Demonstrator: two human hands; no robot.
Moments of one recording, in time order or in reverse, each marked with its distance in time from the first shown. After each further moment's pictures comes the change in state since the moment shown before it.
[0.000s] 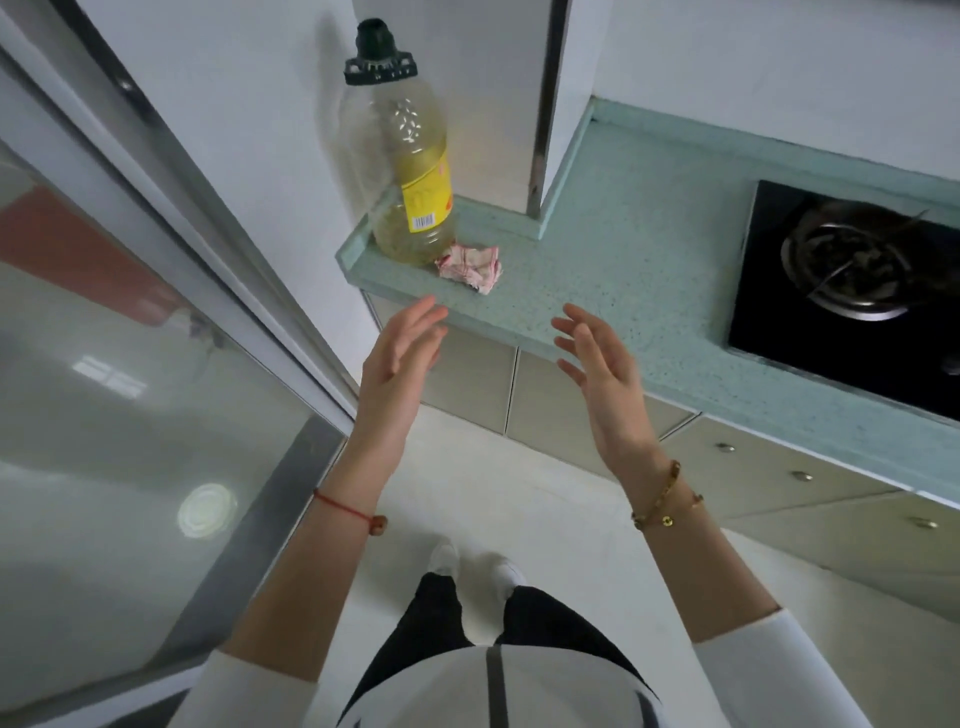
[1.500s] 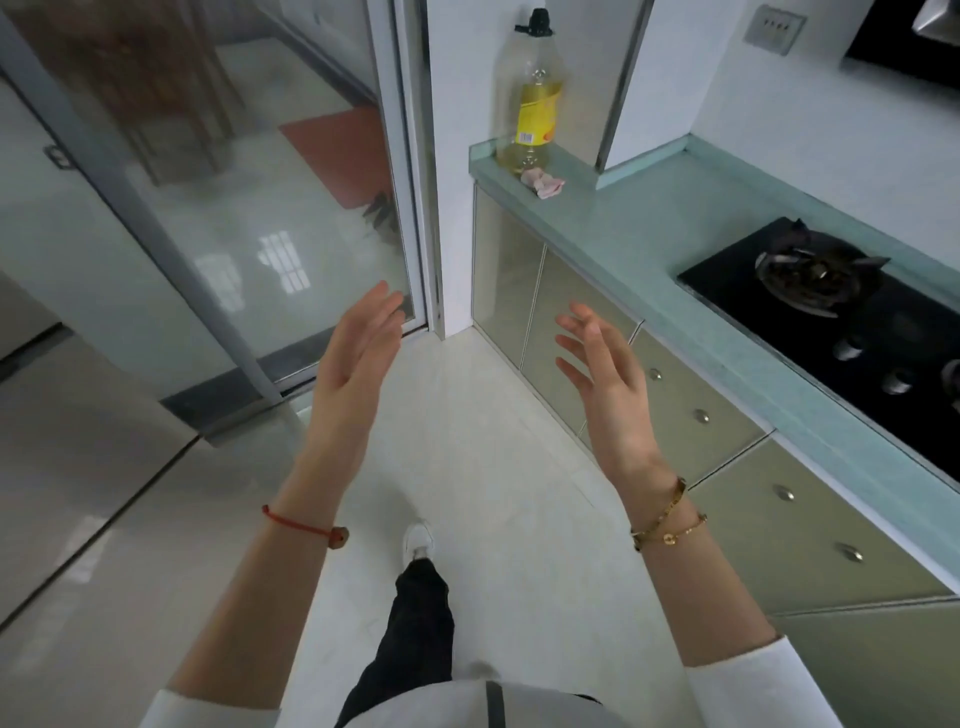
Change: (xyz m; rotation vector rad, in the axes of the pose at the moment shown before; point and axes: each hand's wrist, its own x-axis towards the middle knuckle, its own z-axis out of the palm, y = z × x) left_hand -0.574 -0.045 0.229 -0.069 0.553 0.297; right_hand -0.395 -0.039 -0.337 0.017 -0.544 -0.089
